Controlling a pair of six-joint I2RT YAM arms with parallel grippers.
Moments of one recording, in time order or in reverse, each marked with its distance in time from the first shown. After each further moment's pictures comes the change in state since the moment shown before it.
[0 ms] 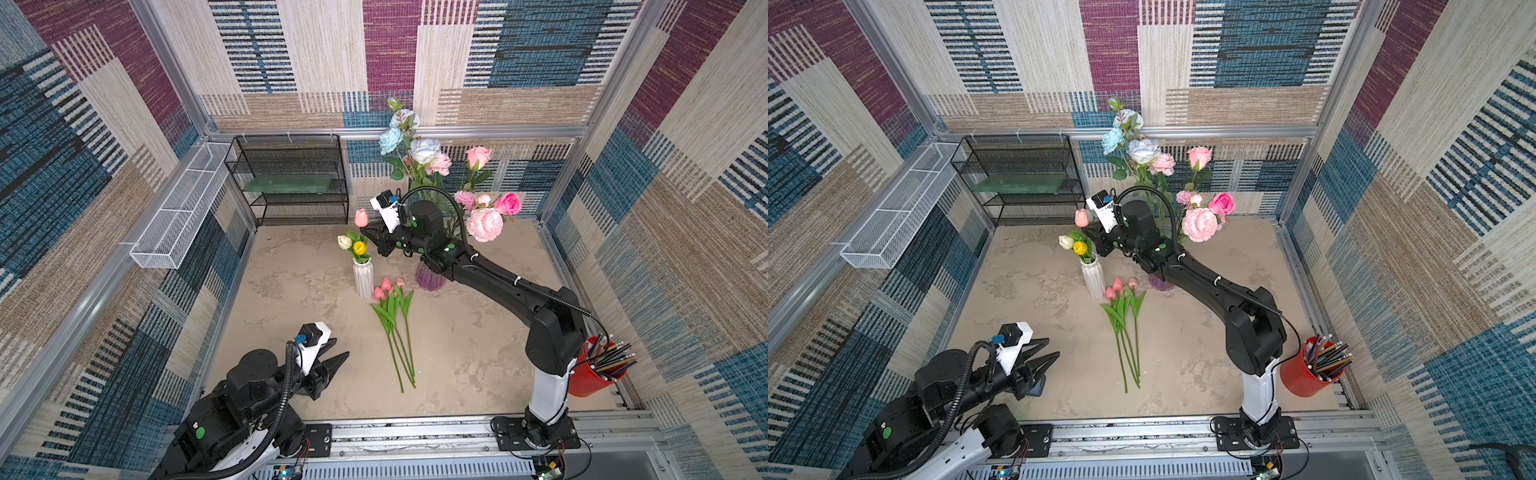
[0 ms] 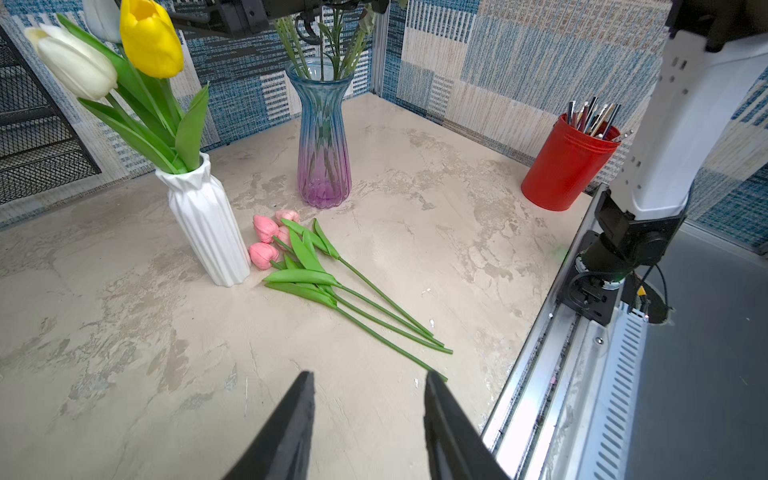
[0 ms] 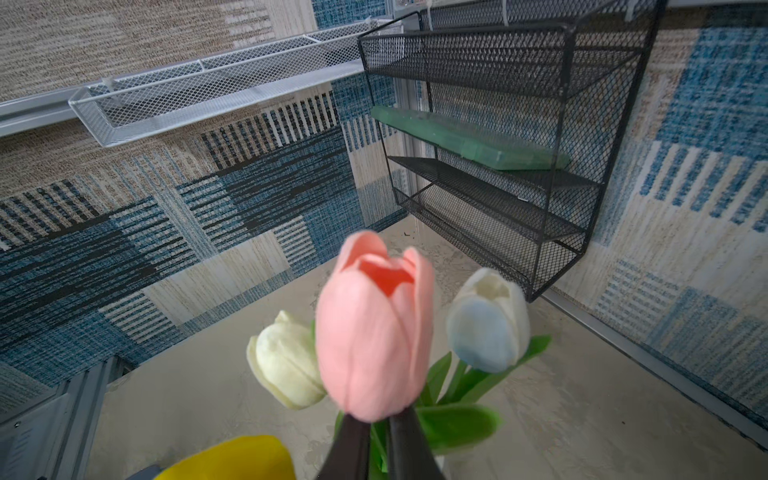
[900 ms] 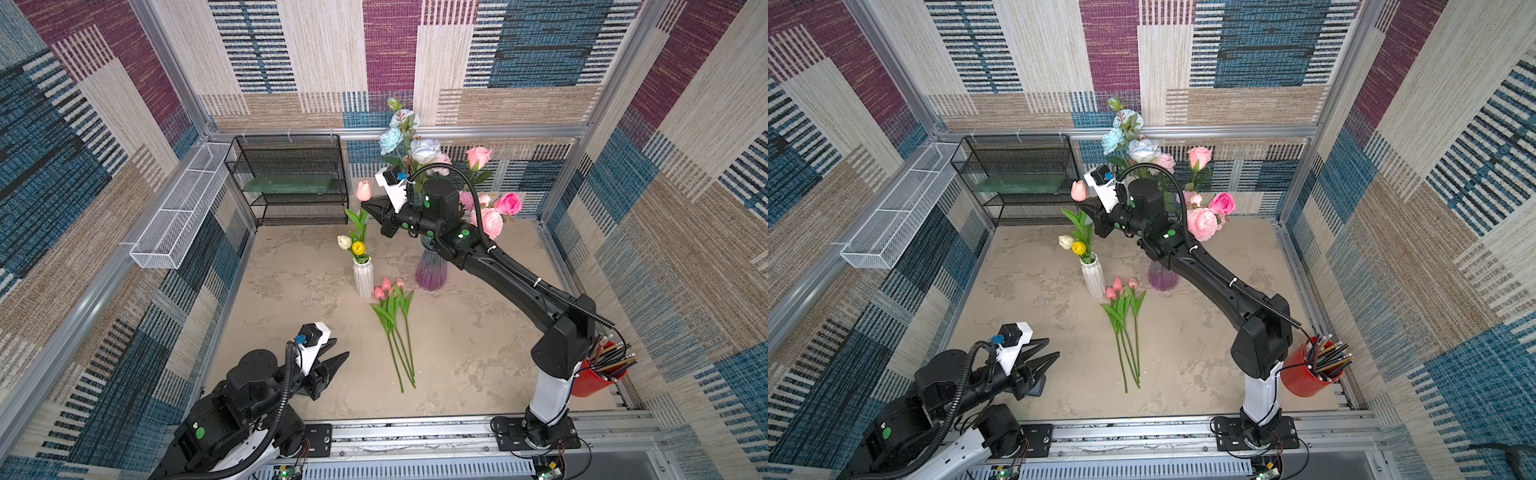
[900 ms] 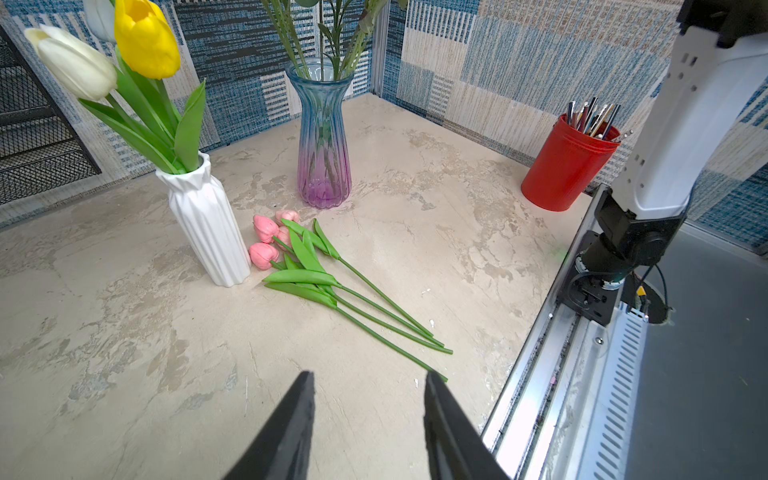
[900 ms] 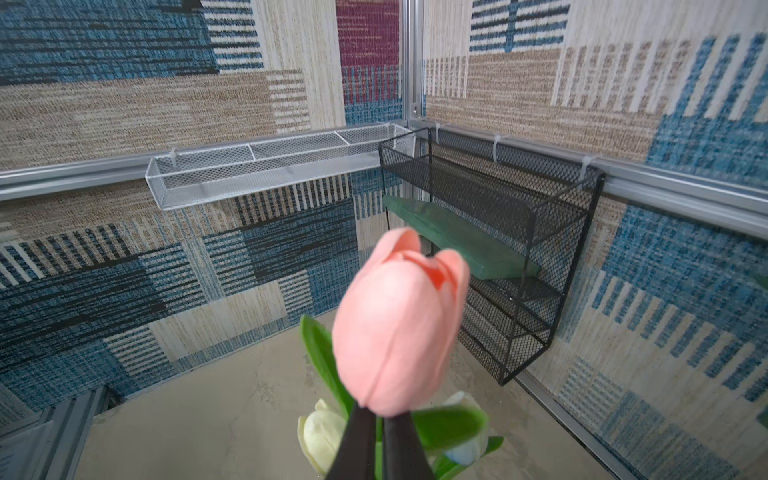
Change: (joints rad) left arm 0.000 -0.001 0.000 0.000 0.000 0.000; right arm -0.006 -0.030 0.206 -0.083 -0.021 -0.073
